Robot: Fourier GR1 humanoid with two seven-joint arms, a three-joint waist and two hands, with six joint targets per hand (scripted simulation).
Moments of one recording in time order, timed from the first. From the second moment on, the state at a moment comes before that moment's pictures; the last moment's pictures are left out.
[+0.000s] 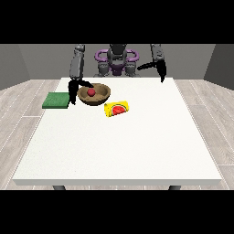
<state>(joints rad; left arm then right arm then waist) -0.39 0.11 0.00 -1.25 -0.11 0.09 -0.23 -0.42 -0.15 -0.31 -0.70 -0.16 0.09 -0.47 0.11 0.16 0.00</state>
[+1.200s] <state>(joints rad) -0.34 0.15 0.06 -1.19 -0.05 0.00 -0.25 -0.44 -0.22 -0.12 -0.66 0.14 -0.39 -0.07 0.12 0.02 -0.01</state>
